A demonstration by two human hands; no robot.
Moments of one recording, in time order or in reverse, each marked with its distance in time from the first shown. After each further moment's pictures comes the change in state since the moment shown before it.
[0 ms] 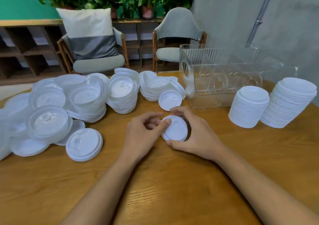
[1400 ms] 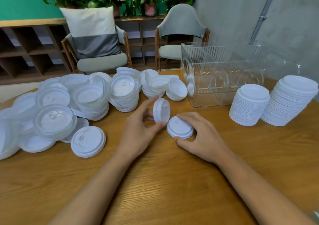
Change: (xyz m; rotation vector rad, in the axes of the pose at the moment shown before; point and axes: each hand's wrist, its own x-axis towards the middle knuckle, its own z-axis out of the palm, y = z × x) left_hand -0.003 0.010 -0.016 0.091 -0.070 0.240; right_hand -0.015 0.011 -0.001 -0.165 0.041 0.066
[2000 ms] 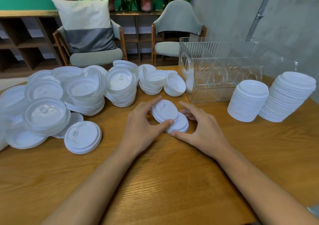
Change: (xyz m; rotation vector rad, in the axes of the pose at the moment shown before) left_hand 0.003 -0.015 0.011 0.196 0.010 0.008; right_hand 0.003 -0.002 0.000 0.071 0.080 0.021
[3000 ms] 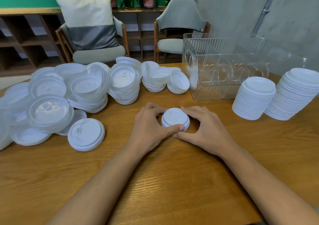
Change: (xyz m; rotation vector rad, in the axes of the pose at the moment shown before) left_hand 0.002 -0.002 0.011 0.141 -0.108 -0.073; right_hand -0.001 -0.007 -0.002 -0.123 -0.063 0.013
